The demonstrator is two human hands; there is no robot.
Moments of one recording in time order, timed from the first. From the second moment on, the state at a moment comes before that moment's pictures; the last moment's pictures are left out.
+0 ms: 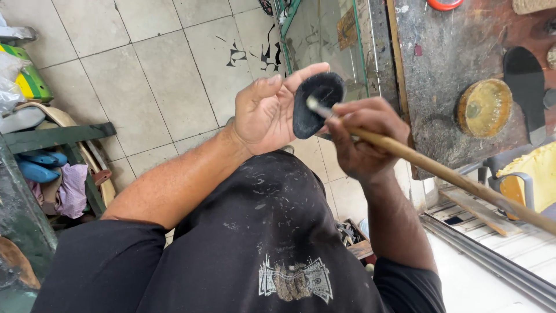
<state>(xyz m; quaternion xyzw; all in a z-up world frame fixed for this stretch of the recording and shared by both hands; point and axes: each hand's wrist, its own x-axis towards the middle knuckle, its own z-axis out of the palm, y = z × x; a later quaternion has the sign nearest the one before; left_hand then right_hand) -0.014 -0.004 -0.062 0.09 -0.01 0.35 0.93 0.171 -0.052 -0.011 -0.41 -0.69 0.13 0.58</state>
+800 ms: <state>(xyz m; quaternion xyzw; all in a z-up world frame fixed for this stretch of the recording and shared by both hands) -0.022 -0.004 -0.069 0.15 0.05 0.31 0.94 0.179 -0.016 -0.021 -0.41 -0.68 0.09 0.60</state>
